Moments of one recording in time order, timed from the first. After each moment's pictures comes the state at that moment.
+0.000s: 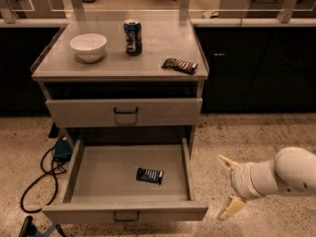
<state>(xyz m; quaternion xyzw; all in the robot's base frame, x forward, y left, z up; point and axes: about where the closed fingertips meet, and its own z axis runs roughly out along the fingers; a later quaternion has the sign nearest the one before) 0.448 -0.204 0.593 -0.65 0.70 0.09 0.30</state>
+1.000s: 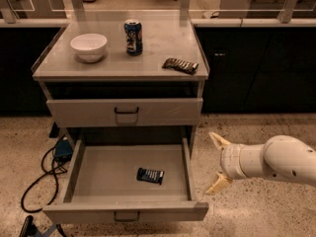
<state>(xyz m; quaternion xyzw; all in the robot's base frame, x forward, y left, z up) 0.512 -0.175 0.635 -0.63 0.68 0.04 0.37</state>
